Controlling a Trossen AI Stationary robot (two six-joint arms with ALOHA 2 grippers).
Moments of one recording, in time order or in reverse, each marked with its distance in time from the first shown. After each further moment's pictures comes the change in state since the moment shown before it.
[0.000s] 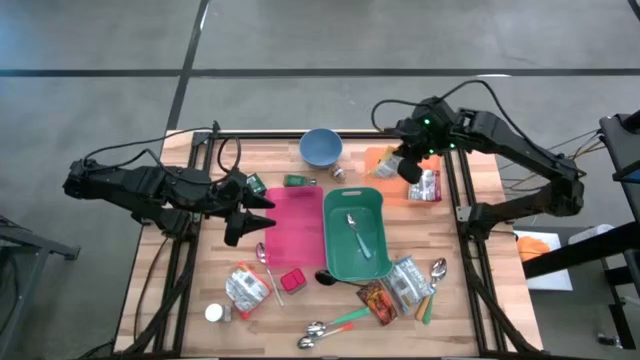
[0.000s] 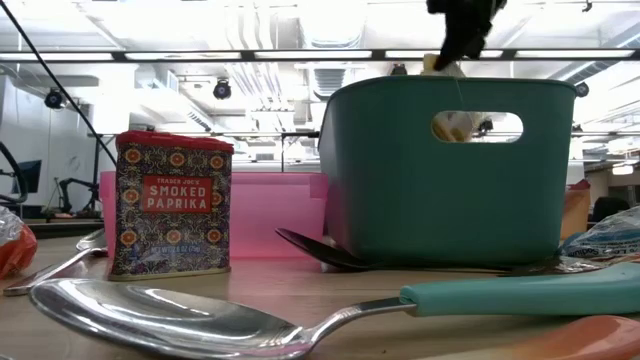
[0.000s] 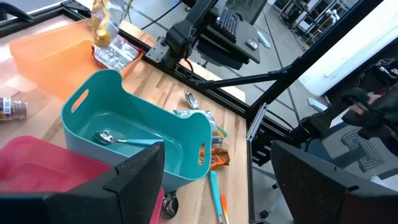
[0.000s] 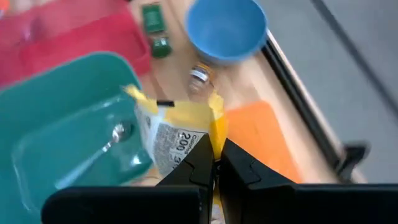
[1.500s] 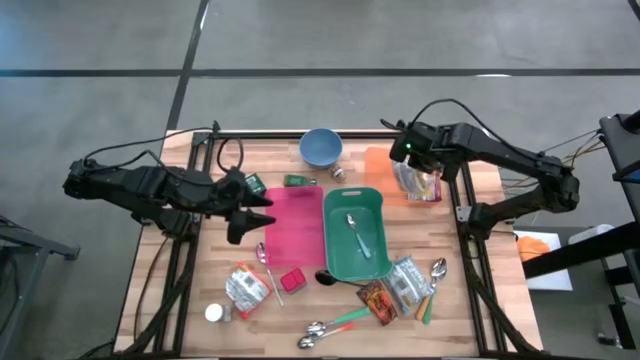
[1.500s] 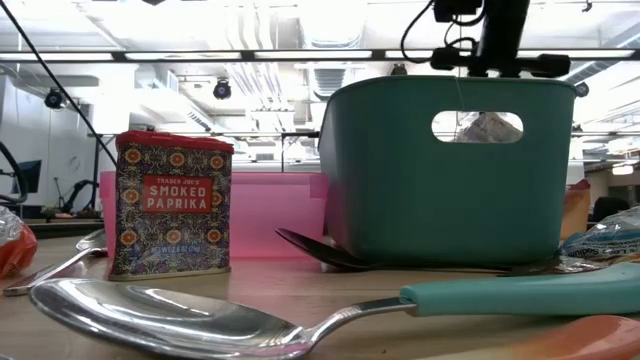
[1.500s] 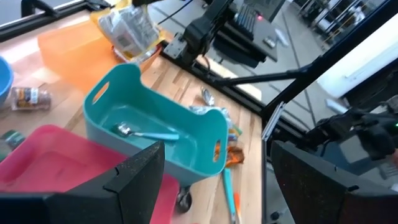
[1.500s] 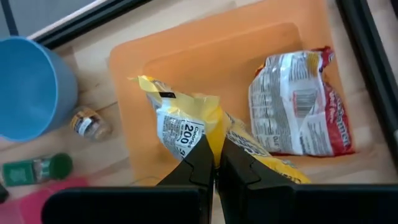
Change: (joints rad) left arm 0.002 0.000 -0.001 -0.061 -0.049 -0.023; right arm 0.067 0.051 -0.138 -0.202 0.321 1.539
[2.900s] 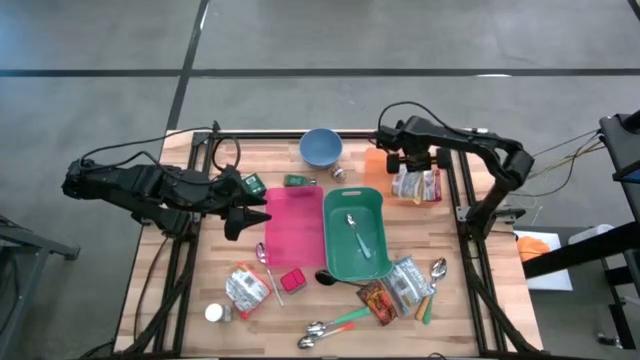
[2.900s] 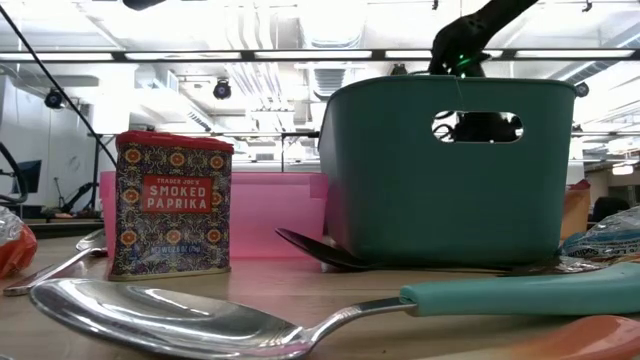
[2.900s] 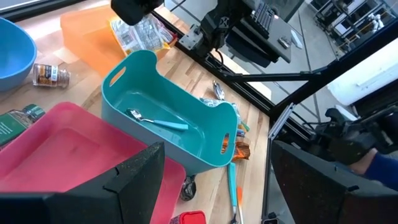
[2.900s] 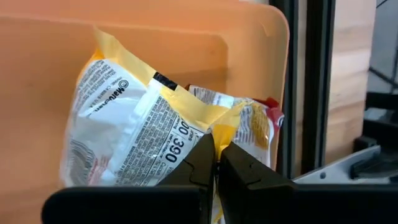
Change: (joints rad) left arm 0.000 -0.029 0.000 -0.073 -0.029 -0.091; right arm -0.210 0.416 -0.027 -0.083 0.042 -0.429
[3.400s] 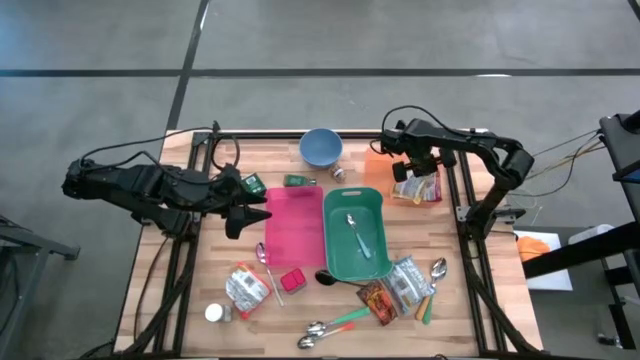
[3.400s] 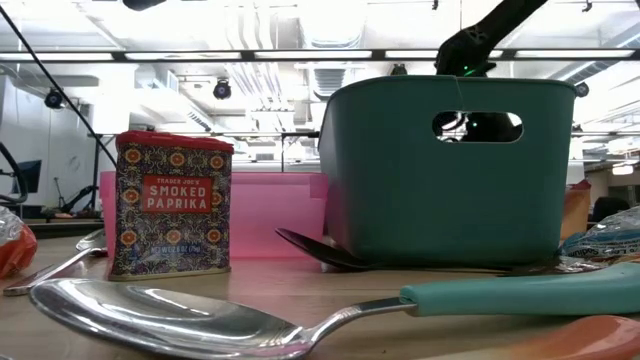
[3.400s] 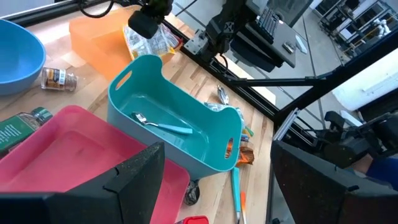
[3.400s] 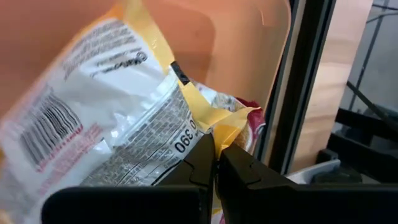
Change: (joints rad) left arm 0.002 0.000 0.000 0.000 -0.023 -0.003; right arm -0.031 0.004 -0.074 -0.009 -0.003 -0.197
